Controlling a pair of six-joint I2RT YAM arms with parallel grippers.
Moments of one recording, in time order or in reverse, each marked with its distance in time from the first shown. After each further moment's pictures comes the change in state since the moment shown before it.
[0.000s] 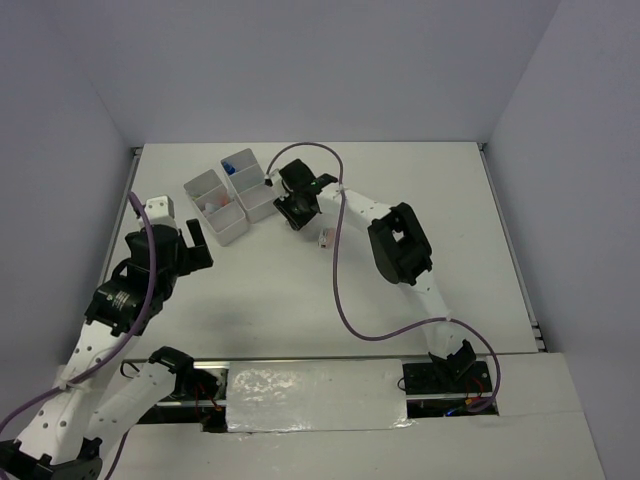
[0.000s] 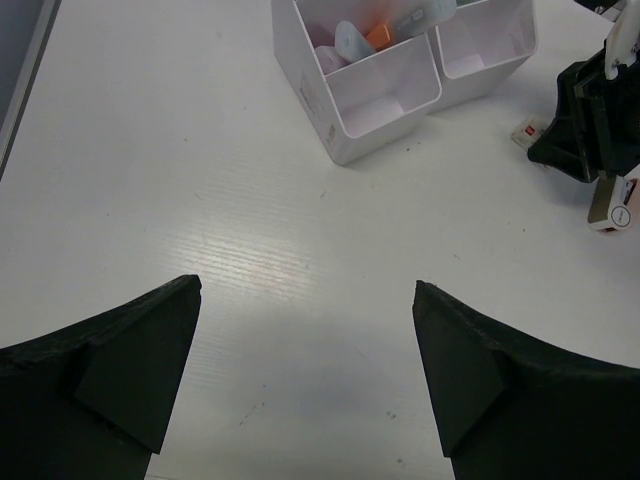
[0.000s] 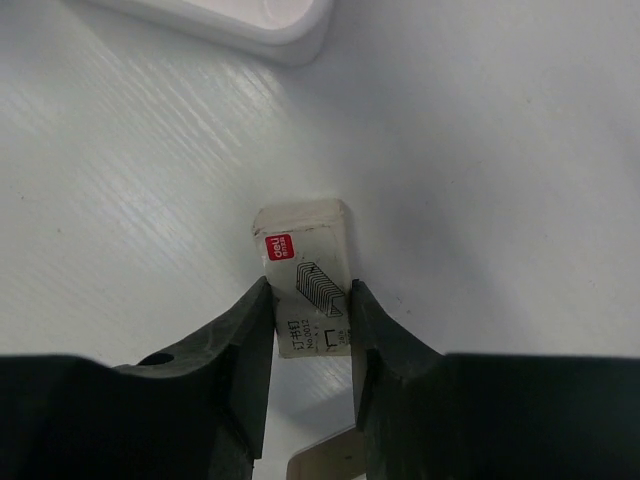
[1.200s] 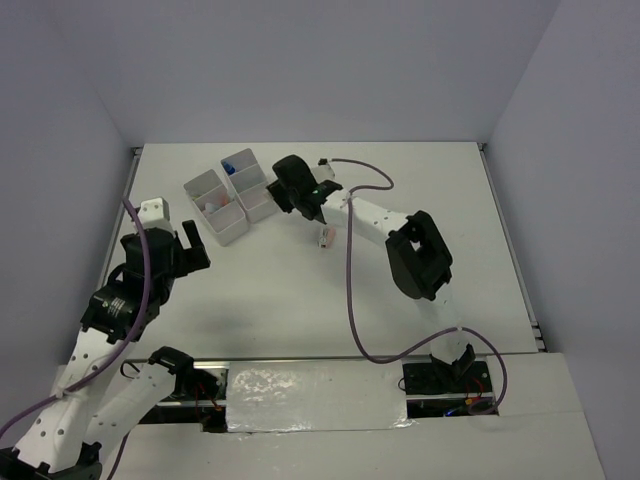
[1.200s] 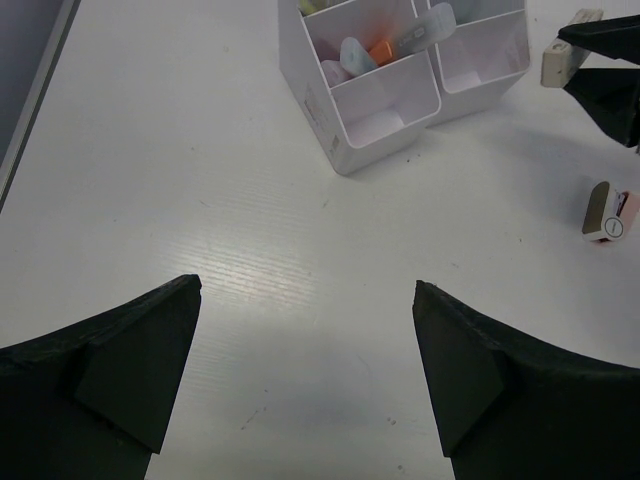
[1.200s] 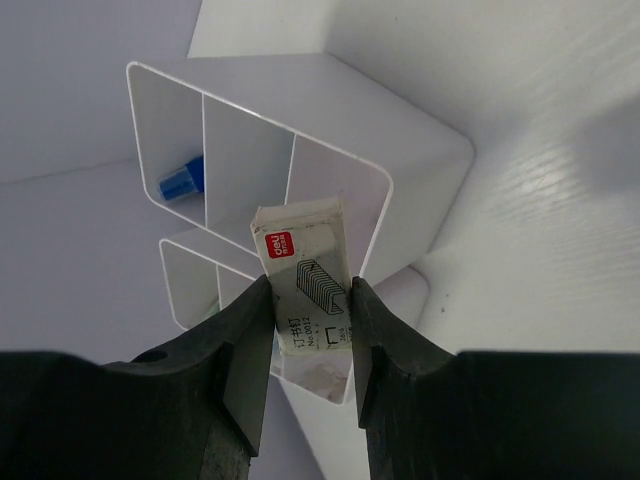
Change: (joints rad) left arm 0.000 -0.031 -0.010 0.007 -0.012 0.010; right arm 0.074 -0.249 -0.215 0.314 0.351 1.647
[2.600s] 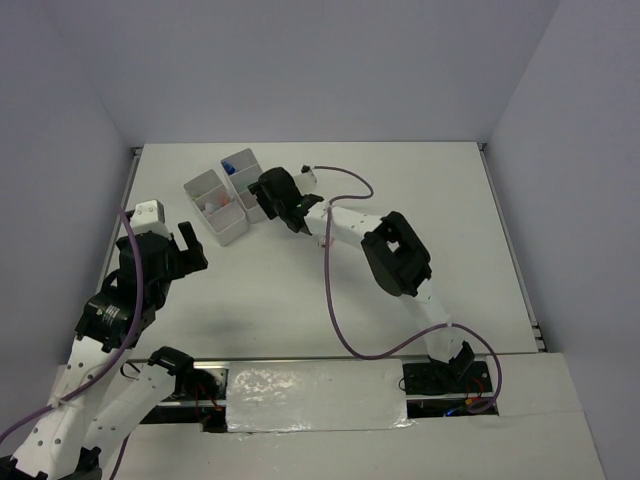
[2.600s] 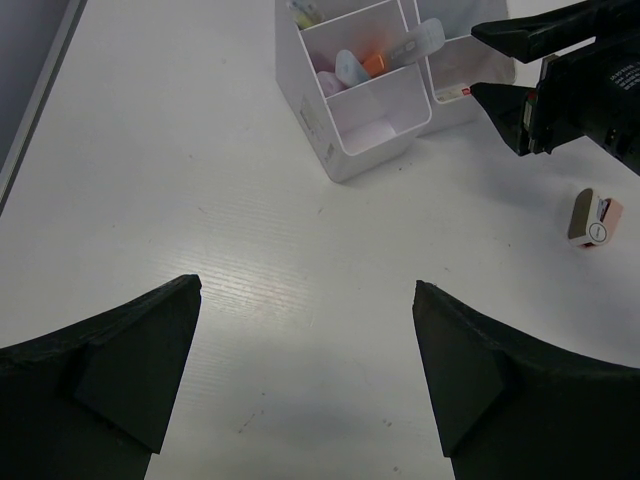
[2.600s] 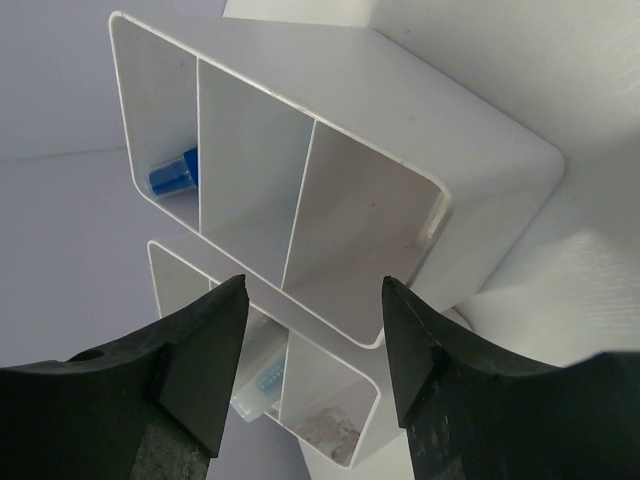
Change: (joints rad) left arm 0.000 -0.039 0.000 0.000 0.002 0.003; right arm 0.051 0.169 0.049 0.238 0.043 0.019
